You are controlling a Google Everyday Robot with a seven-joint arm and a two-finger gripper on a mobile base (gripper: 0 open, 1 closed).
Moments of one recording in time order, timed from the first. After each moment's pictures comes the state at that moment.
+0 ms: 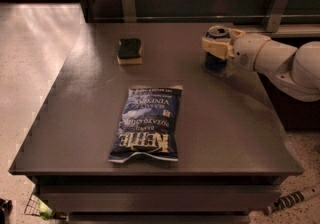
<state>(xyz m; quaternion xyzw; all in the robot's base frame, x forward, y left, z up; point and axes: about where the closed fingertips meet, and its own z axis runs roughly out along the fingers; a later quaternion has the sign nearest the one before) 0.681 -0.169 0.901 -0.27 0.69 0.21 0.64</state>
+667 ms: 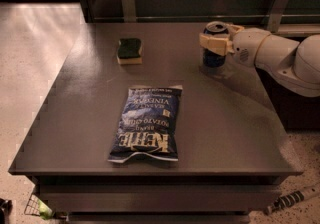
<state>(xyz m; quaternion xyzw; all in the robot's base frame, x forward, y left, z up) 0.671 -0.159 0.919 -0.28 0.69 0.22 0.63</state>
